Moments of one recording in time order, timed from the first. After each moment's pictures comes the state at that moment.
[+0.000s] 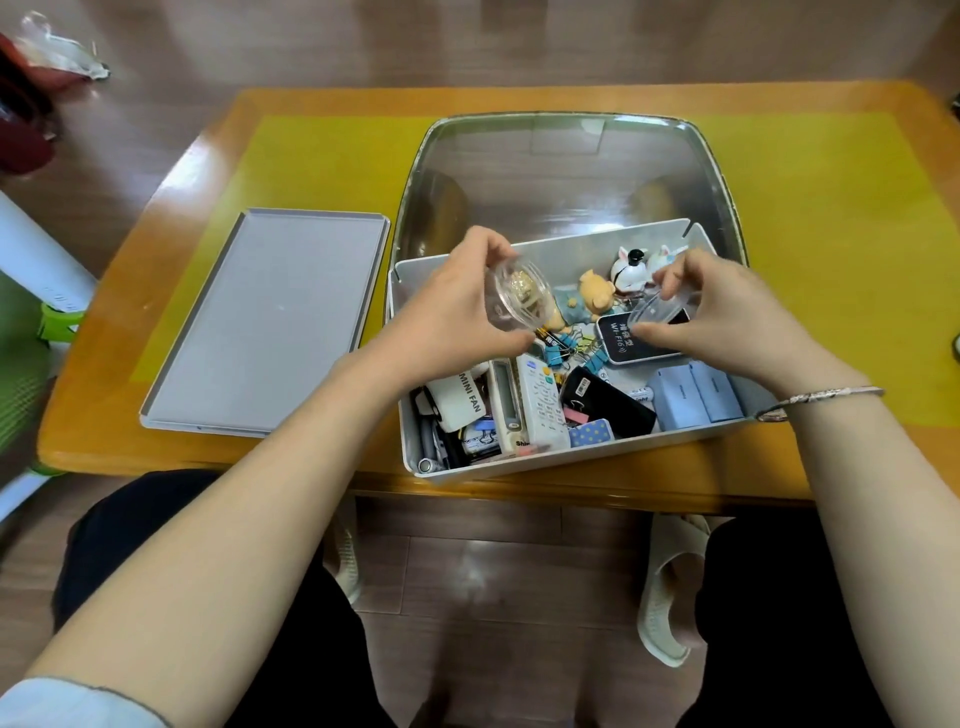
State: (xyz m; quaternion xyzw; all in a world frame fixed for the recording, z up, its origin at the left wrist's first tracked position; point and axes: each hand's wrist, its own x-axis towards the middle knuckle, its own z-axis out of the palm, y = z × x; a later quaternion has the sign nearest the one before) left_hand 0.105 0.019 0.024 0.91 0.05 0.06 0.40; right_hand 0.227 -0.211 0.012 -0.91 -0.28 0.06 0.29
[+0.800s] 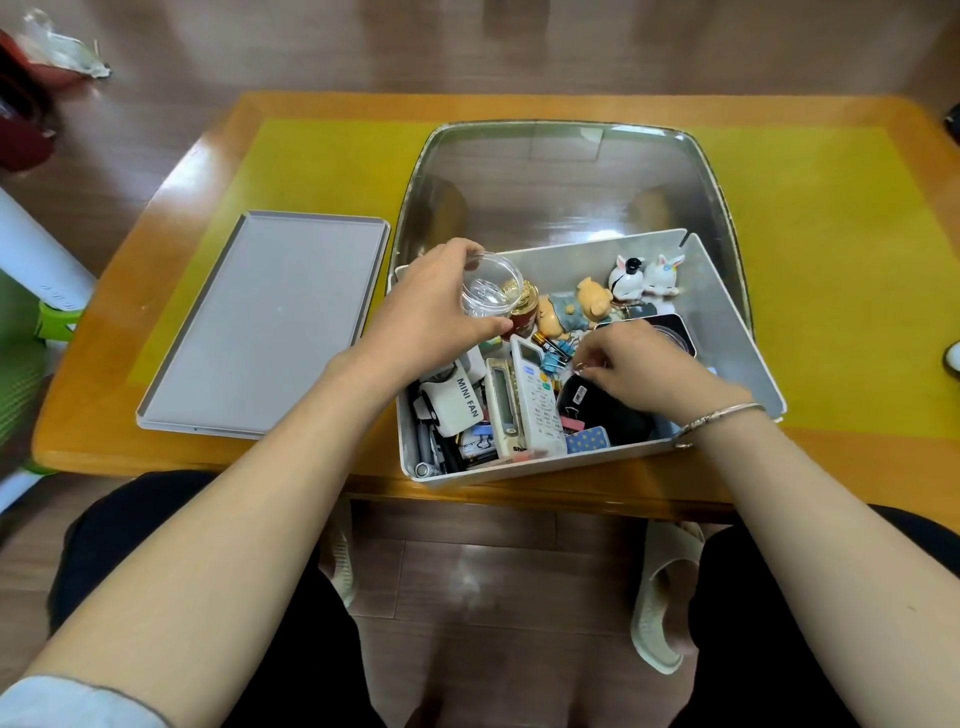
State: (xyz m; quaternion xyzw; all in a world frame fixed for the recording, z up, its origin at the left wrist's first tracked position) left_hand 0.110 0.029 0.020 0.94 0.12 0.08 0.29; right_hand 0.209 -0.170 -0.025 -0.91 -0.39 0.14 0.11
